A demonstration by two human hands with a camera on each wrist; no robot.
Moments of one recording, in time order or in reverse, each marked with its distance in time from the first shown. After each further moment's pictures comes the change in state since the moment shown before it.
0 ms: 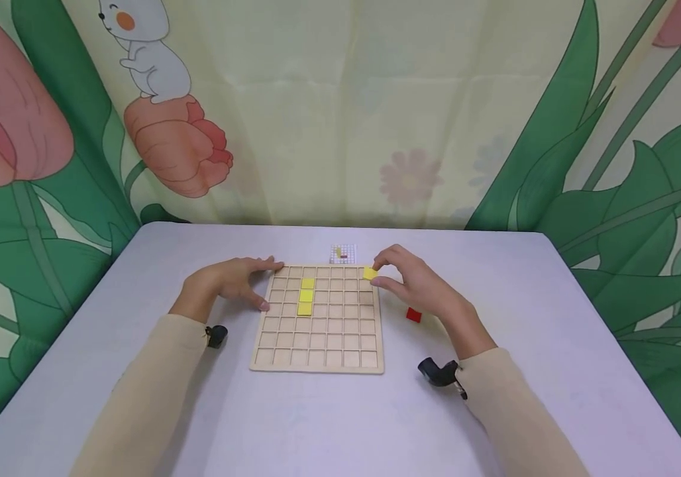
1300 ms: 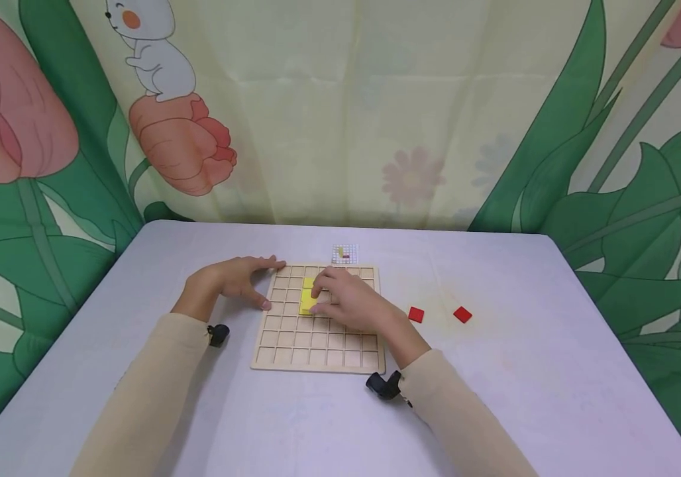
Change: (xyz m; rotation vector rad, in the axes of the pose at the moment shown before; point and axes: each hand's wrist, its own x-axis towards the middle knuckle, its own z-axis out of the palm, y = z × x) left_hand -0.001 -0.001 -0.002 -0.024 0.007 0.007; right_hand 0.045 -0.052 0.079 -0.058 -0.178 -0.107
